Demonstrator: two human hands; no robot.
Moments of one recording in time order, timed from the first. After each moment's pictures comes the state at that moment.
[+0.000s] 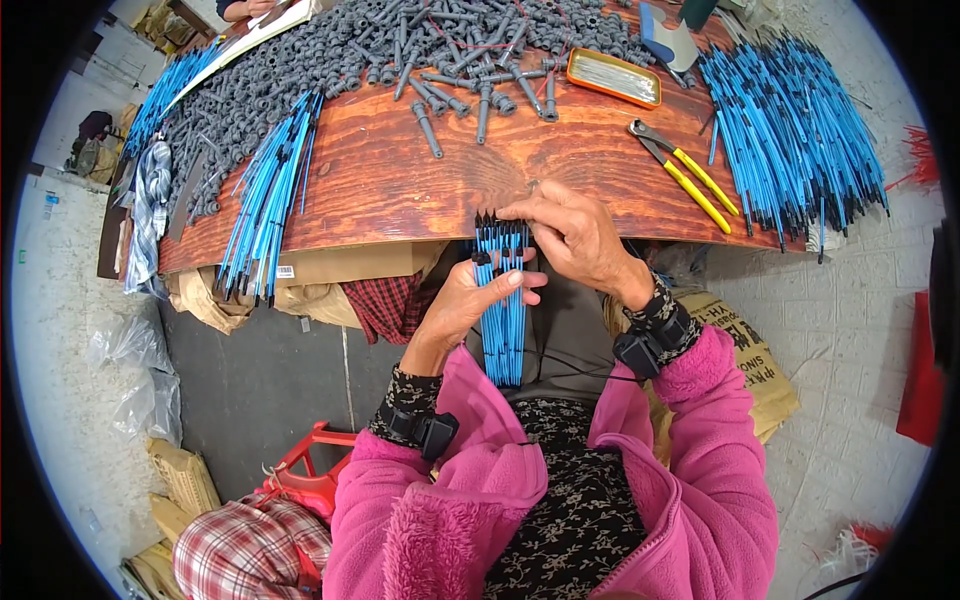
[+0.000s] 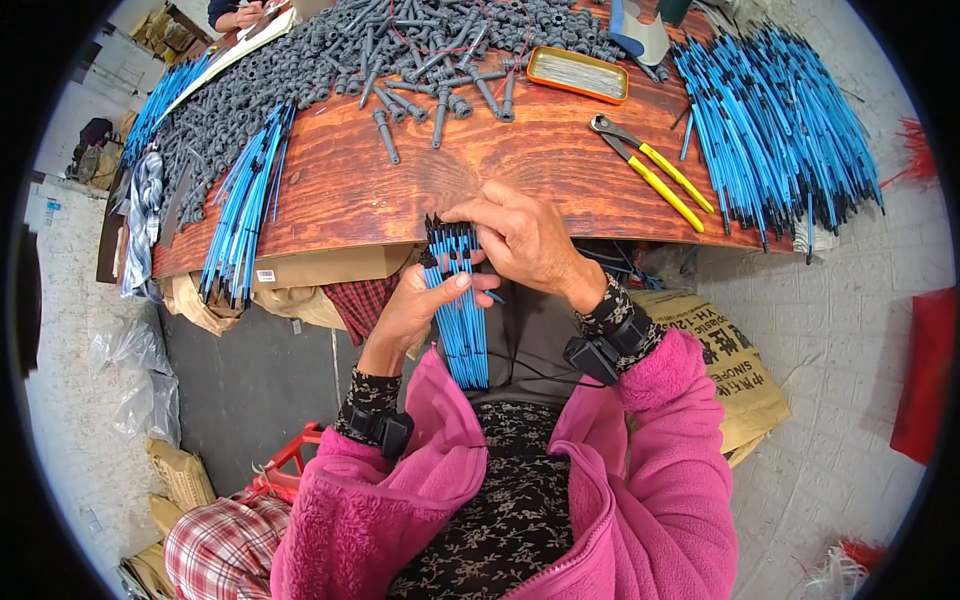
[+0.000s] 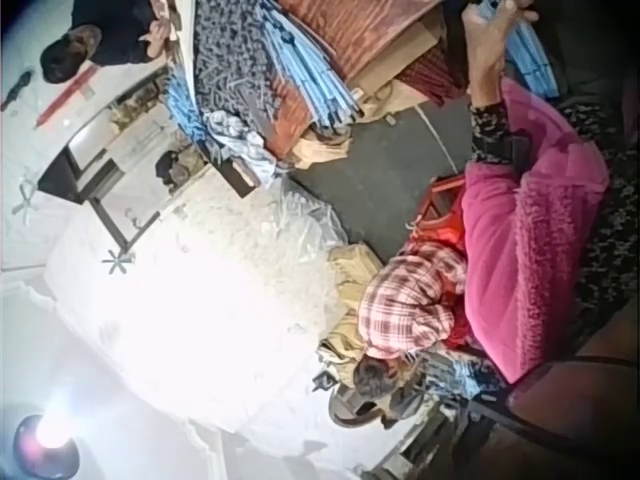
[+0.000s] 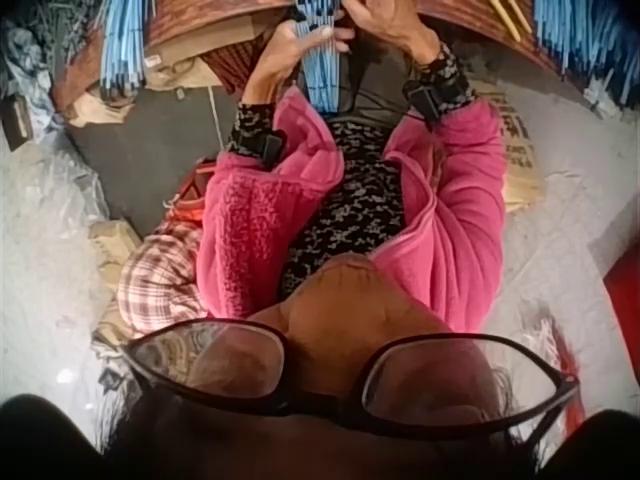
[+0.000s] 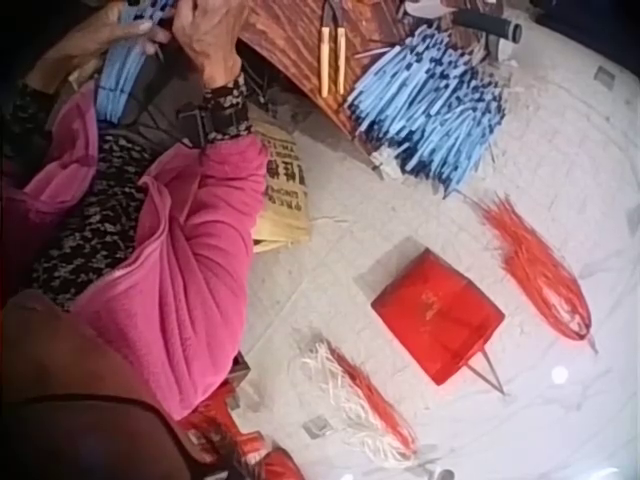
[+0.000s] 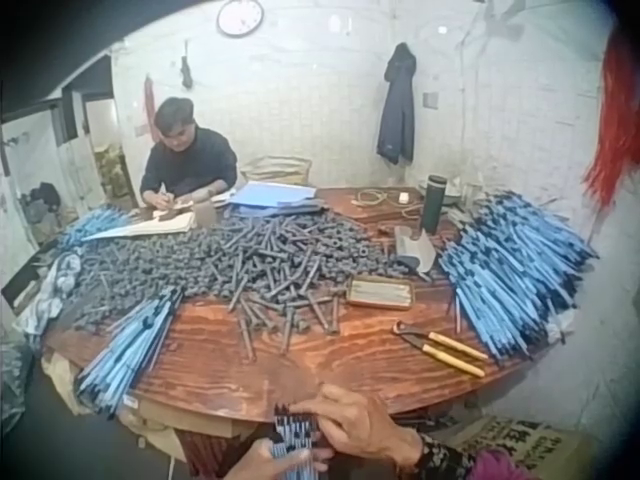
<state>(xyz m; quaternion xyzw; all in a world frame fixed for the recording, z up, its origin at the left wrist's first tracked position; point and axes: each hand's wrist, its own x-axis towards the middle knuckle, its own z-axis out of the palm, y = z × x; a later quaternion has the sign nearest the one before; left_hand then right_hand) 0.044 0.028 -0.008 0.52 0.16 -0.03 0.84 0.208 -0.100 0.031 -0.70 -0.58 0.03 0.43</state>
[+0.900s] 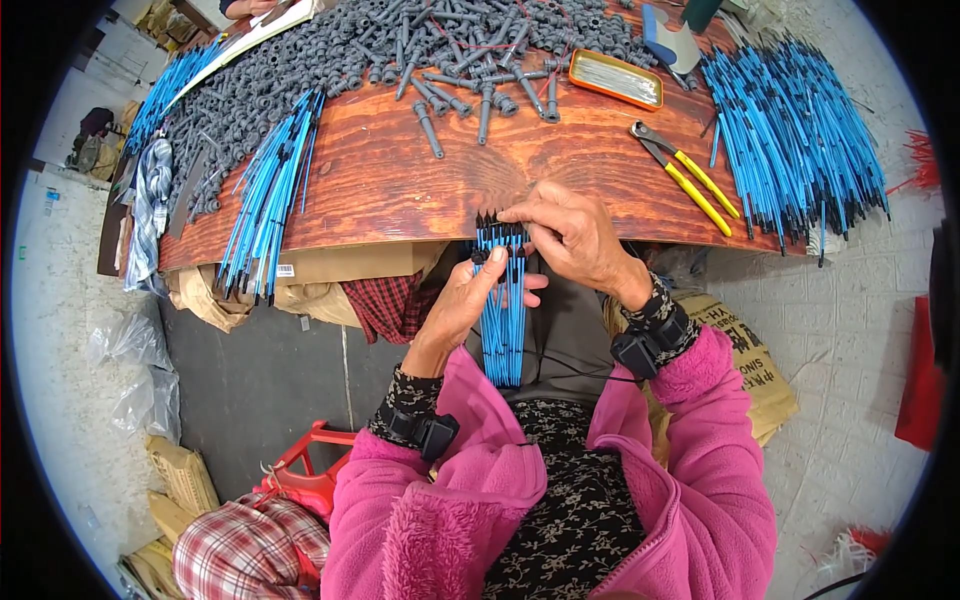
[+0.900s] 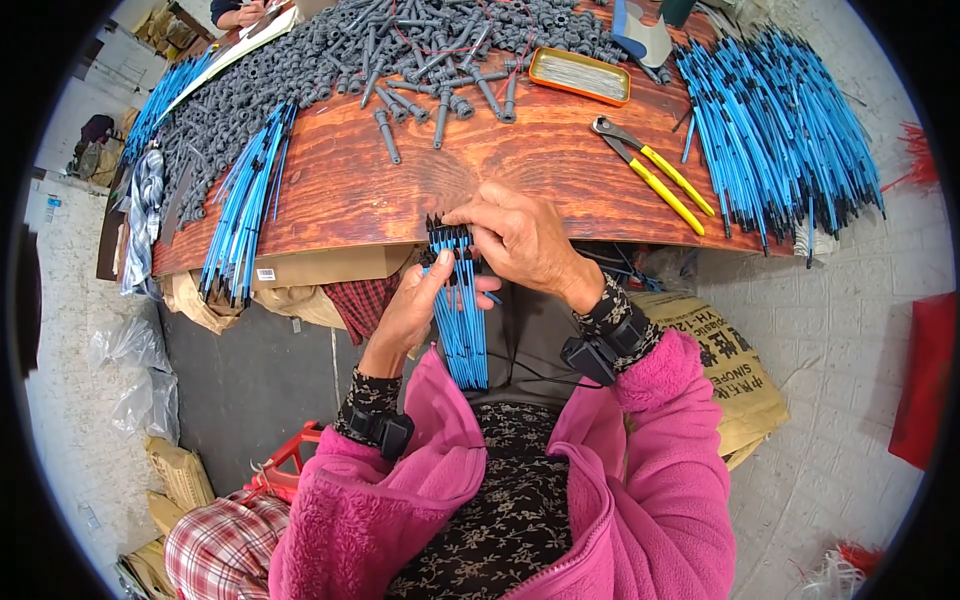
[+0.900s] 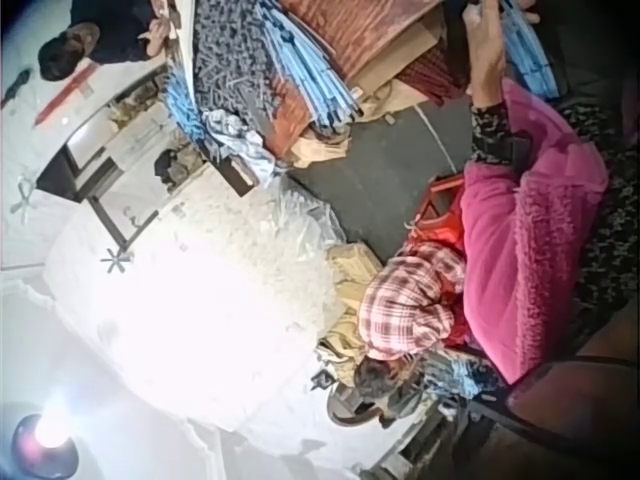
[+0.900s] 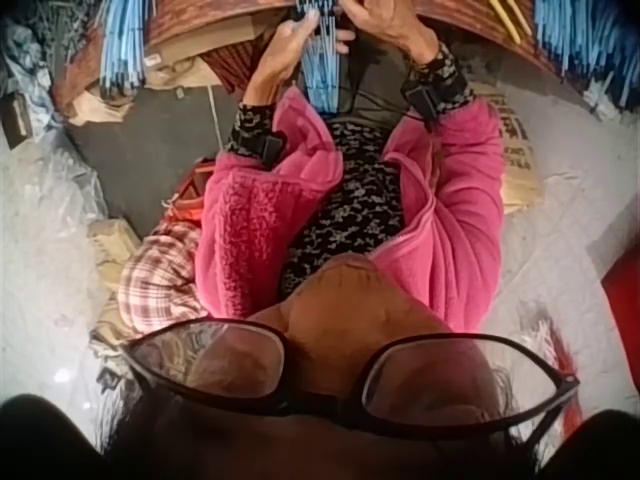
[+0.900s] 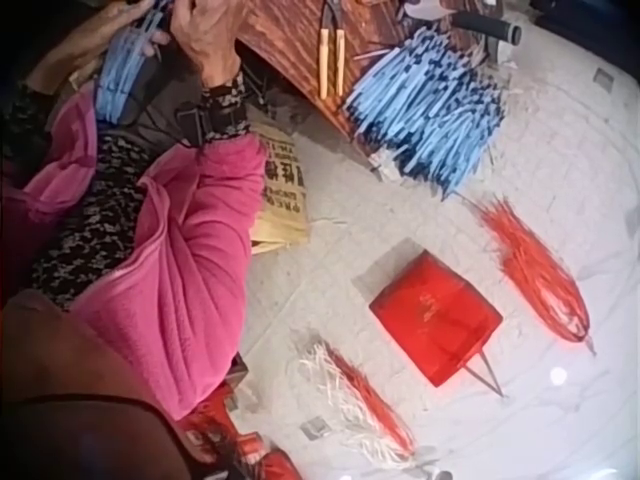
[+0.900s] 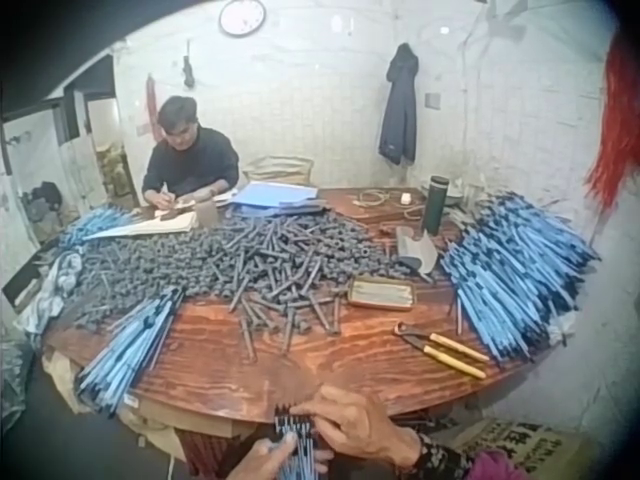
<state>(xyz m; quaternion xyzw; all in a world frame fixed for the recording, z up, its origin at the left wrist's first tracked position) 0.048 0.025 -0.005 0.54 0.19 -0.02 0.82 0.210 -0.096 0.026 -0.68 -0.58 0.05 0.44</state>
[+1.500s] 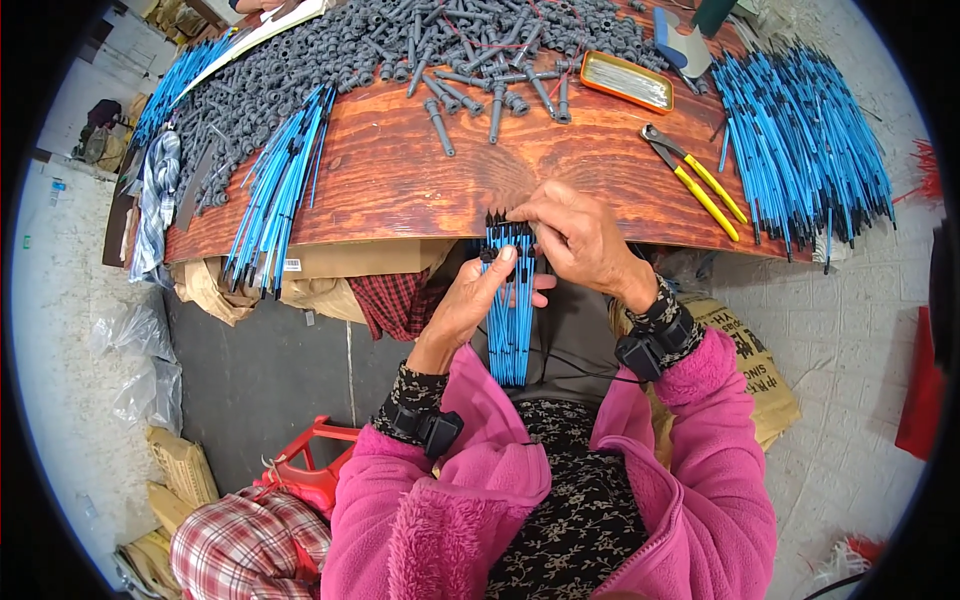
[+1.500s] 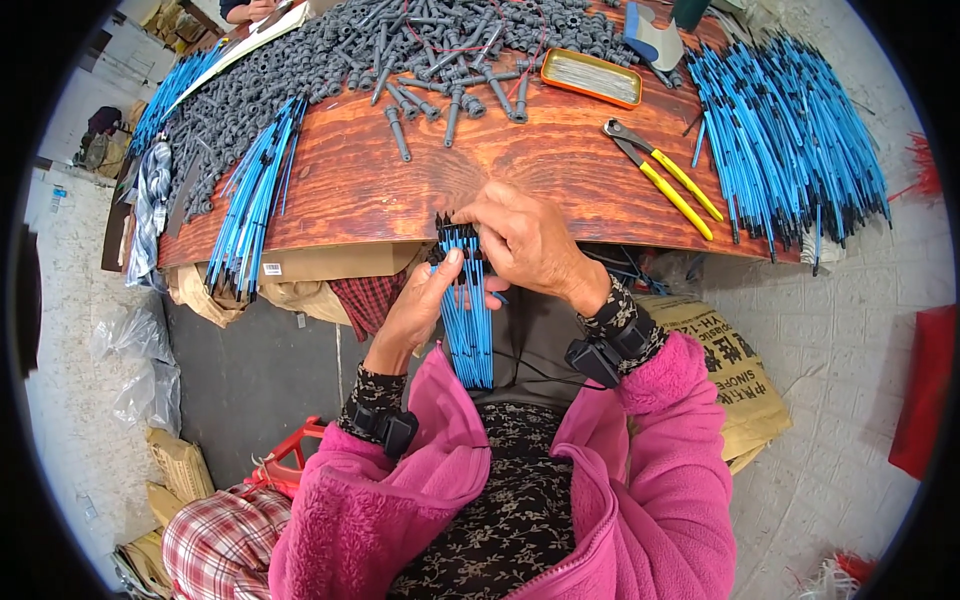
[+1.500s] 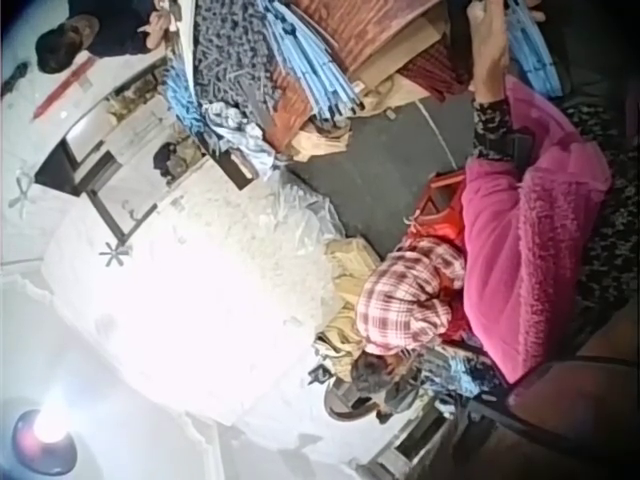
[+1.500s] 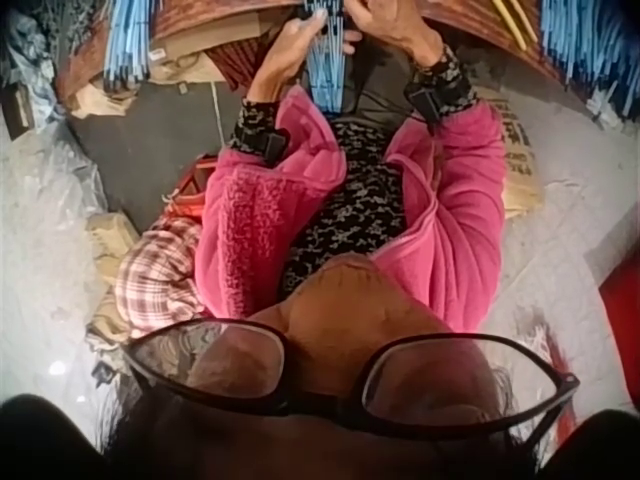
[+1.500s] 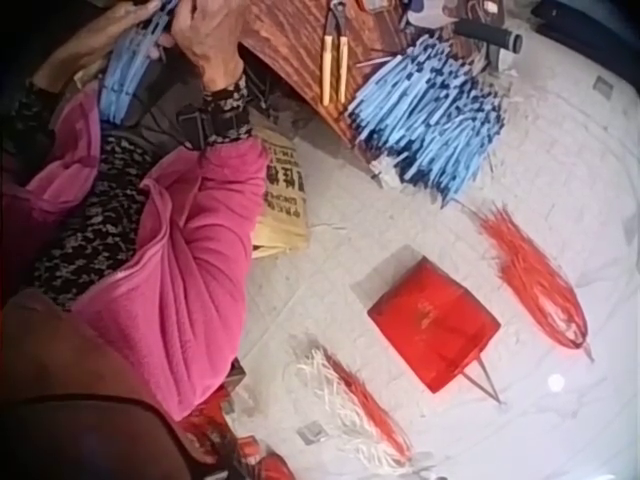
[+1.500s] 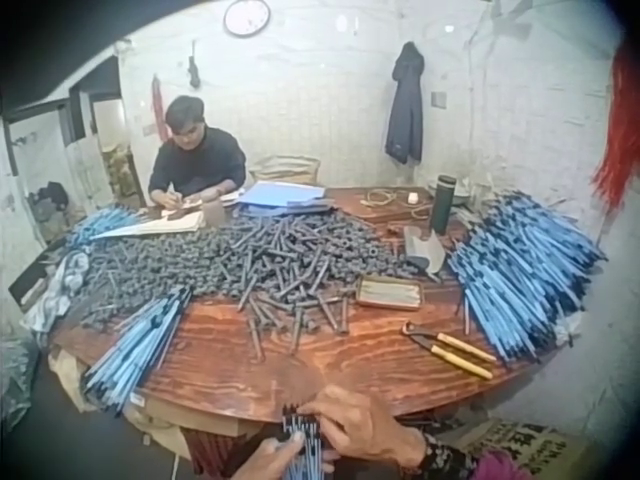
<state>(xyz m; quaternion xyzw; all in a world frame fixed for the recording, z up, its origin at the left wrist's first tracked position) 0.047 0.027 -0.003 0.55 0.18 -0.03 0.82 0.208 -0.092 0.029 -0.68 -0.58 0.04 0.45</state>
